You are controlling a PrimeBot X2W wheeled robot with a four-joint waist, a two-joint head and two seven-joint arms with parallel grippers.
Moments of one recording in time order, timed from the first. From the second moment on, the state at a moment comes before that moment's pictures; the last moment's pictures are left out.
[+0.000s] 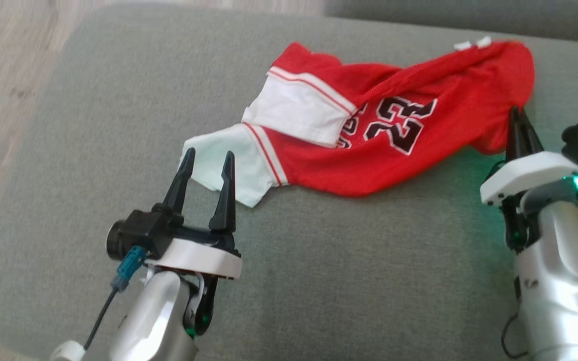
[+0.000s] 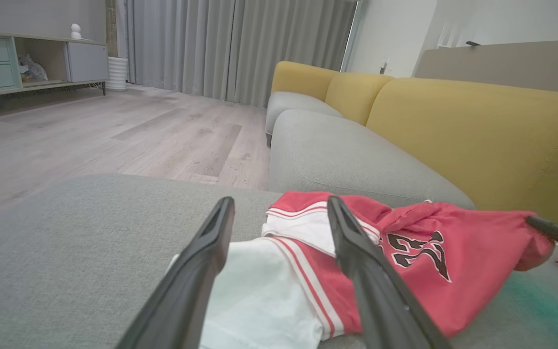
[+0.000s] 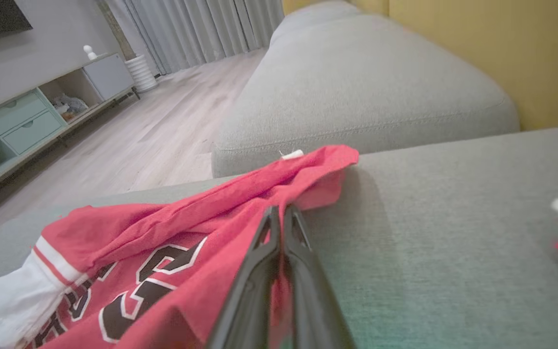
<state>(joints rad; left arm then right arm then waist) -0.32 0.04 -0.35 0.35 -0.34 -0.03 -0.25 -0.56 -0.06 -0.19 0.73 0.13 0.13 -0.10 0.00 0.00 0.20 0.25</state>
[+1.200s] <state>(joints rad) -0.31 0.04 -0.35 0.32 -0.33 -0.04 -0.25 -0.49 -0.16 -0.23 0.48 -0.15 0.13 0.12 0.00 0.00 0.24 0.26</state>
